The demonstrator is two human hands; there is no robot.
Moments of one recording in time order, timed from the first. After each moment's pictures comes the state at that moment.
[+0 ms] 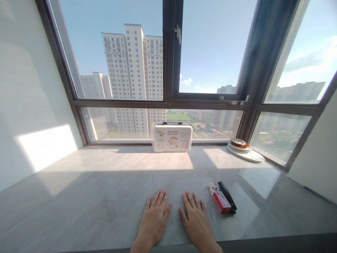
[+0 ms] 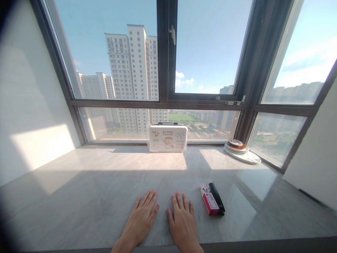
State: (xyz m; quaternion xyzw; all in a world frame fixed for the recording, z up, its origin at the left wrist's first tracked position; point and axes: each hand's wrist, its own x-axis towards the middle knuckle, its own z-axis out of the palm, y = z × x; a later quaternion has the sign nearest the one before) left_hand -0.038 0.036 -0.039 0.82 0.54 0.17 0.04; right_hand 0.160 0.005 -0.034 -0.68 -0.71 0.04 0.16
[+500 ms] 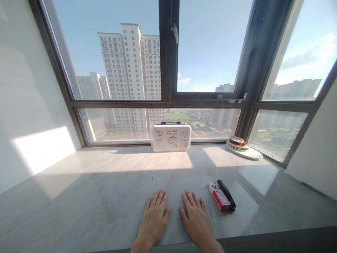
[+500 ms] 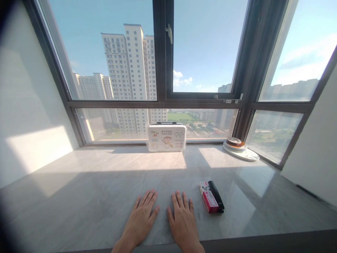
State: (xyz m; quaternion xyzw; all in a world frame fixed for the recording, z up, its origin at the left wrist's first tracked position) left_hand -0.038 0.036 -0.040 0.82 0.55 0.16 0.05; right_hand 0.162 0.006 -0.036 -0.68 -0.71 0.05 0.17
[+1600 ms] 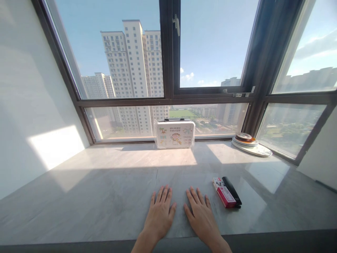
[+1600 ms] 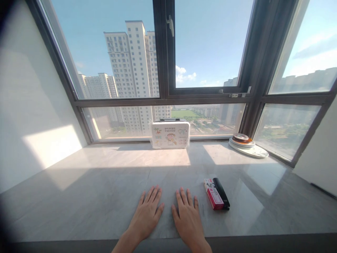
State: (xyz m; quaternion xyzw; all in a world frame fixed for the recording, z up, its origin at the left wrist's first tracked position) left_hand -0.033 0.032 -0.037 0.82 0.54 0.15 0.04; right_hand 0.163 0.002 -0.037 -0.67 -0.71 0.07 0.18
